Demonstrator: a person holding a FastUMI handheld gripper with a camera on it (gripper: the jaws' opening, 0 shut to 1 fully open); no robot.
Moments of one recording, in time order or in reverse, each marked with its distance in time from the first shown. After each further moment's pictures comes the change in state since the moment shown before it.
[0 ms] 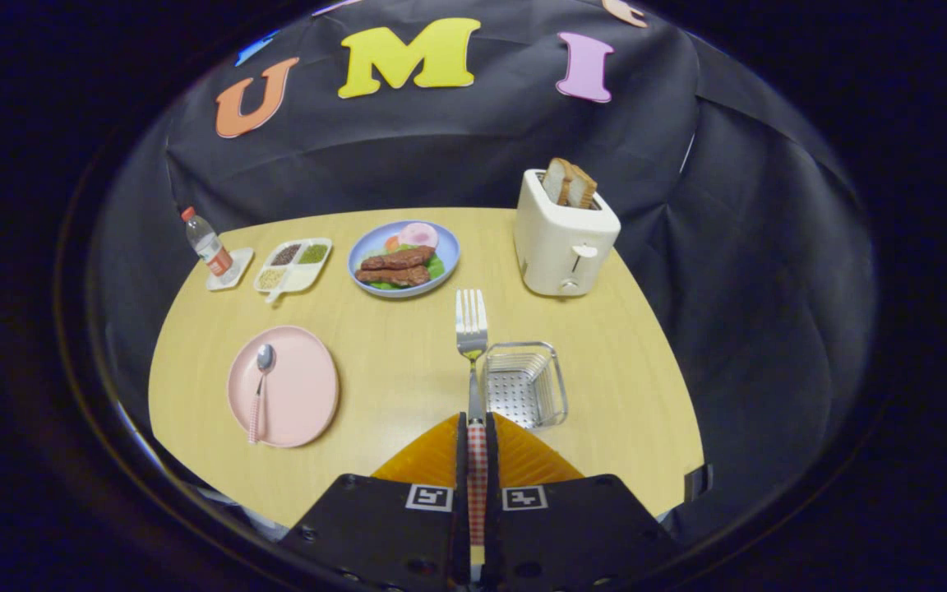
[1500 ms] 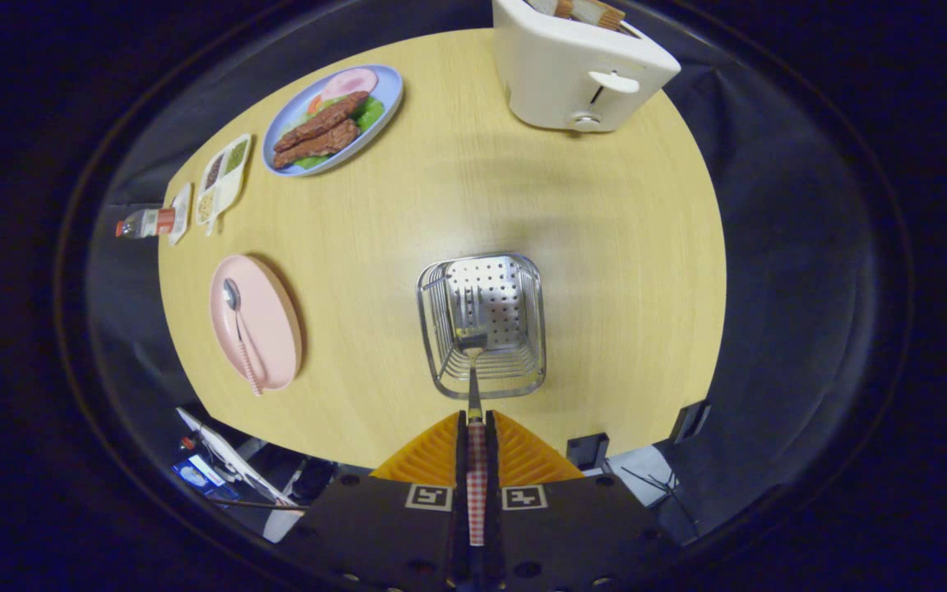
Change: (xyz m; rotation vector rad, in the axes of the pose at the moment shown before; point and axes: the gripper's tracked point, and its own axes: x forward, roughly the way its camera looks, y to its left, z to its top) arm 0.045 -0.033 -0.010 0.079 0.844 0.058
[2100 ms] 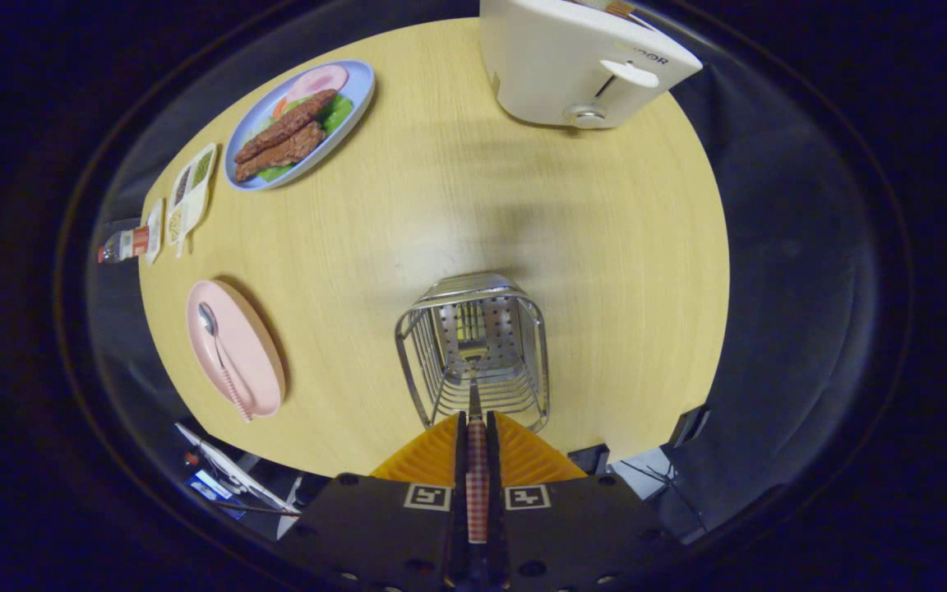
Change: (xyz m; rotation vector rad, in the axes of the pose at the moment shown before) arm 0.020 -0.002 0.024 0.028 0.006 -0.049
